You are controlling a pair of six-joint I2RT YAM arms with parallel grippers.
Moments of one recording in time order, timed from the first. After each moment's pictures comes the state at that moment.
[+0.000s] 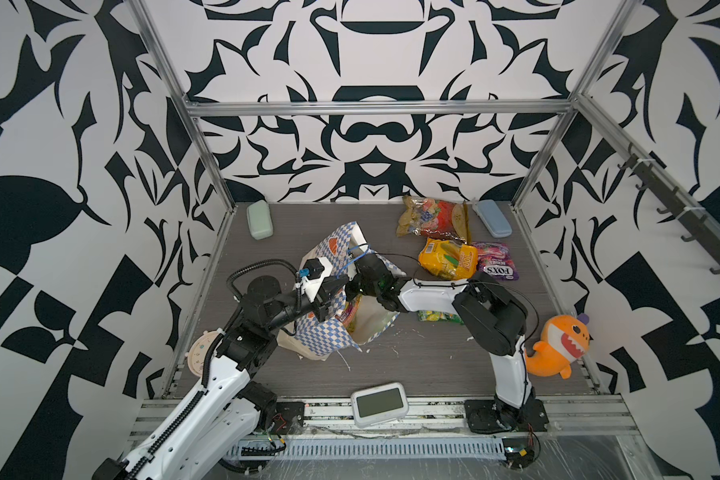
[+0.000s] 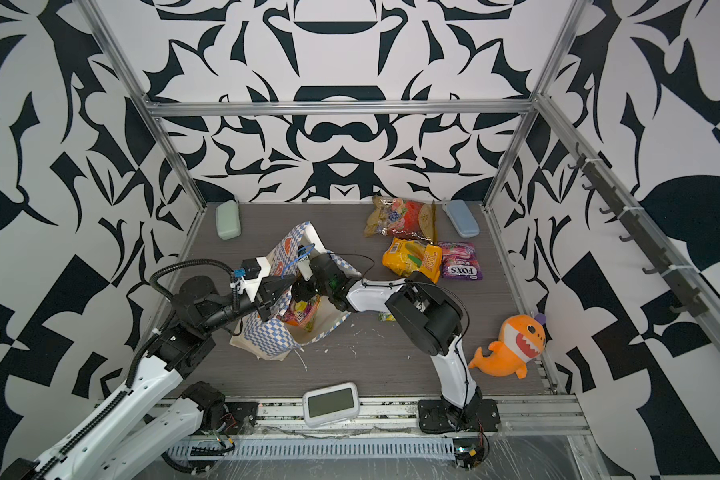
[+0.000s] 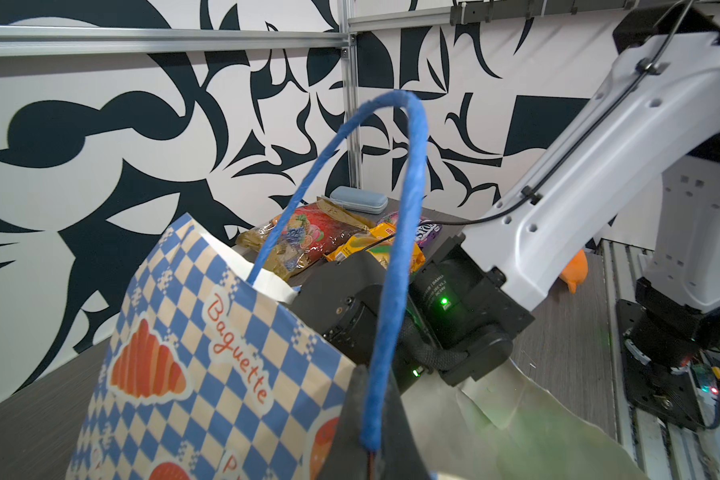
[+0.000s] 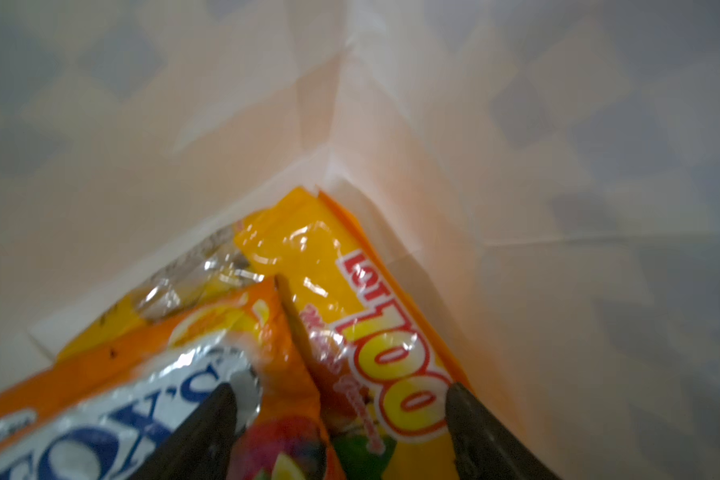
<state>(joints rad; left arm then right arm) -0.51 0.73 0.60 0.05 0.51 0.09 0.84 2.06 1.26 0.32 -0.19 0.18</state>
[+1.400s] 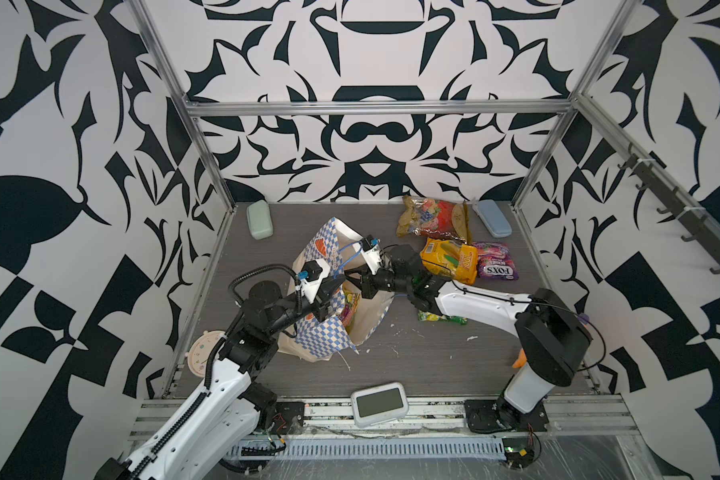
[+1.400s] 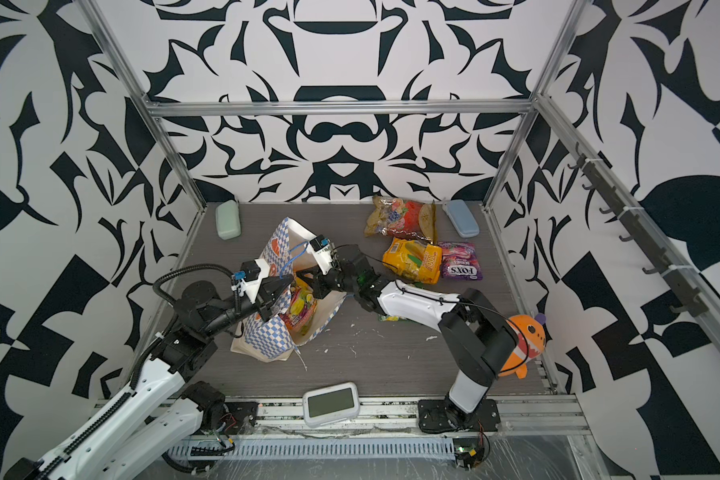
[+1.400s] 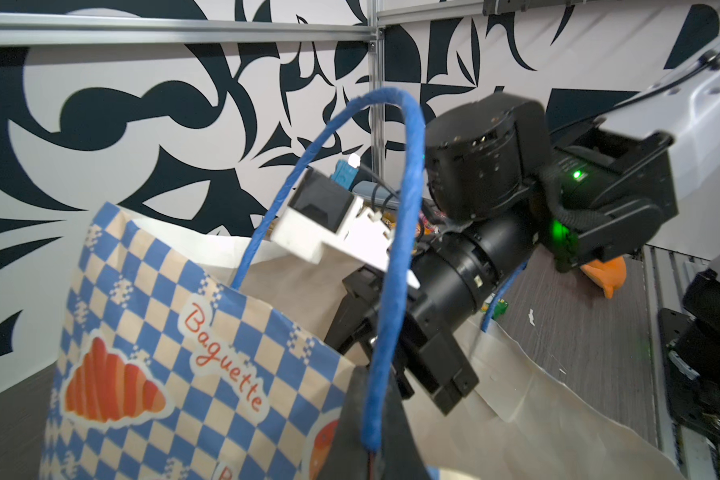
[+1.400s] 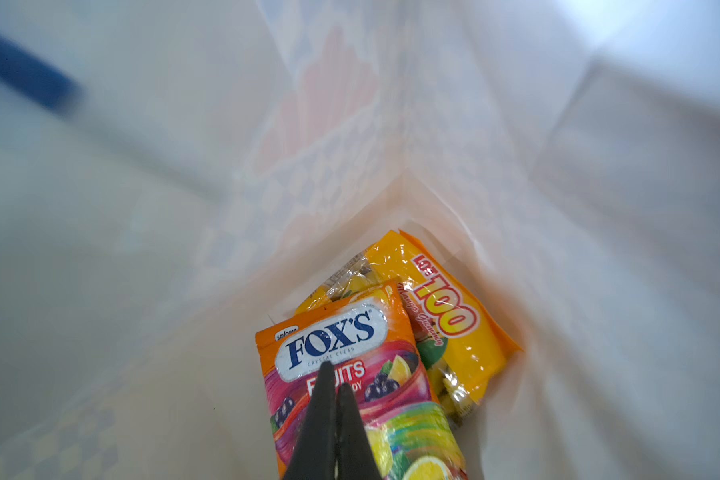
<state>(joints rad) -0.51 0.73 0.54 0.10 0.45 0.08 0.78 1.65 1.02 0.29 -0.45 0.32</state>
